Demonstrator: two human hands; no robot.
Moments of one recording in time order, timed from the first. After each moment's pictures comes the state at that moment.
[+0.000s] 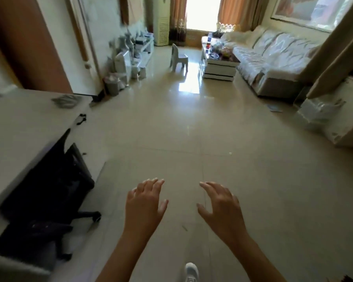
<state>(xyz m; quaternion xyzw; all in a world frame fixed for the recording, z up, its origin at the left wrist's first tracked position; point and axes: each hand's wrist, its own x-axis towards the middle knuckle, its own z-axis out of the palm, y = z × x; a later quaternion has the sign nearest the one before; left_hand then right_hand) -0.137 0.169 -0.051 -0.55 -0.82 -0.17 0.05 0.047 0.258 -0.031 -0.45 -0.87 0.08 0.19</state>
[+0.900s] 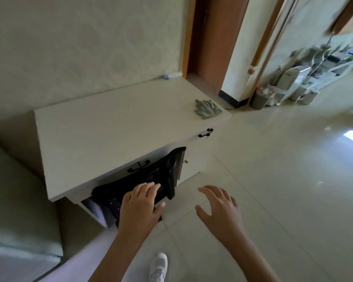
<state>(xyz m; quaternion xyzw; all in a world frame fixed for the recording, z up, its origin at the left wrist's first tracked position) -0.443 0.202 -0.087 -0.15 -0.97 -0.13 0.10 -0.405 0.421 -0.055 -0.01 -0.98 0.20 0.02</state>
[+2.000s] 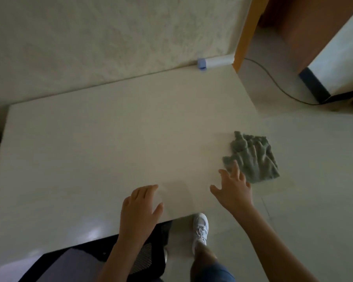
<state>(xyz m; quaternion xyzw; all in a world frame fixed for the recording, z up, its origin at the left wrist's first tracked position) -0.855 0.332 -0.153 0.11 -0.98 -0.16 -0.07 -0.966 0.557 -0.153 0.03 -0.96 0.11 -0.24</state>
